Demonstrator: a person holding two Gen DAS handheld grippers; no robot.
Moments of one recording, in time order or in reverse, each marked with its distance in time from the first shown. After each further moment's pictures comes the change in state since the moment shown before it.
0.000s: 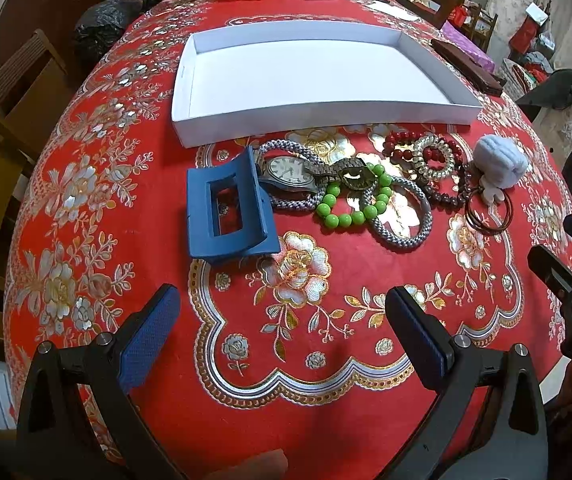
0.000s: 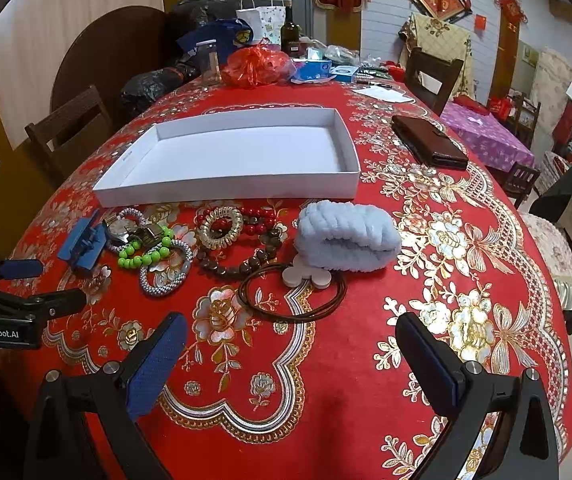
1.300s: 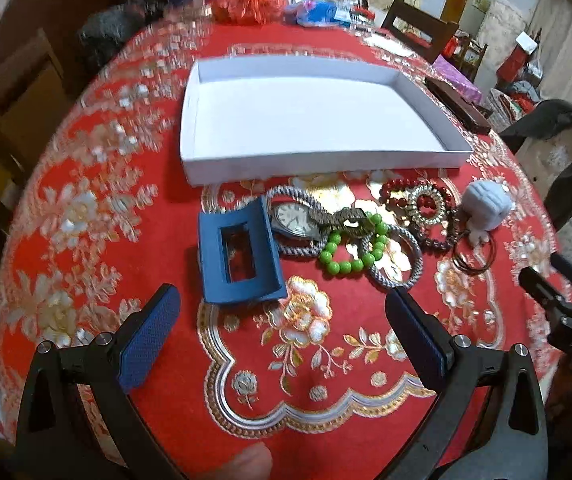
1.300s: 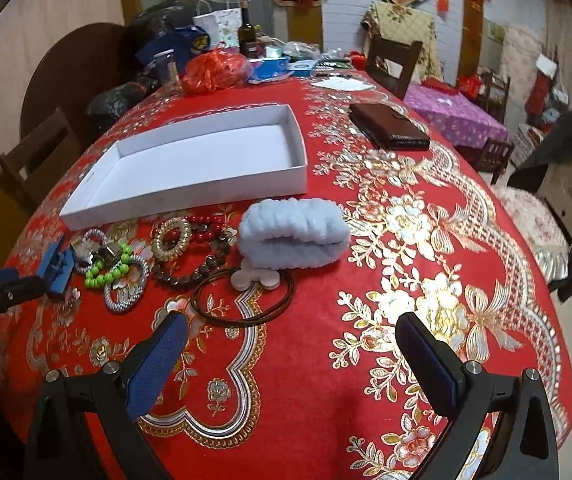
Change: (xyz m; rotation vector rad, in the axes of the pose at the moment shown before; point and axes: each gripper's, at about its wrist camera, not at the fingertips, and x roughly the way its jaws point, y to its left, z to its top) left arm -0.007 0.025 0.019 -0.053 -0.065 -0.100; right arm 0.003 -0.035 -0.001 0.130 0.009 -0.055
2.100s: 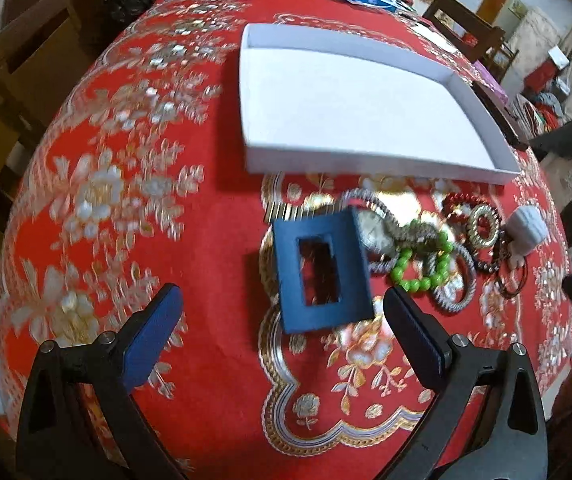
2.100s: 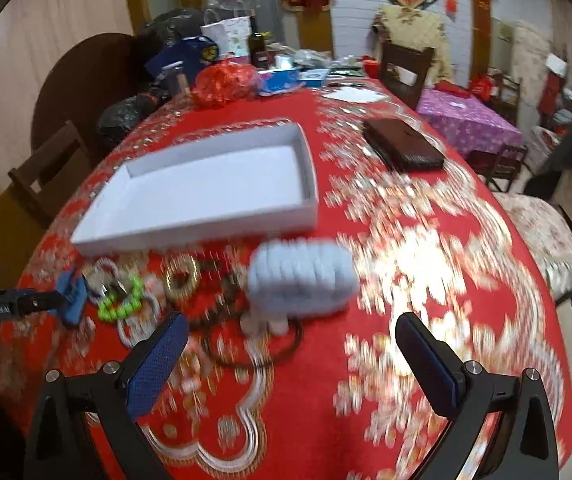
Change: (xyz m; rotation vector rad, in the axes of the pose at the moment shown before) left arm 0.017 0.043 0.025 -0.079 0.084 0.048; right arm 0.003 -0.002 0.044 -0.026 -0.008 0.082
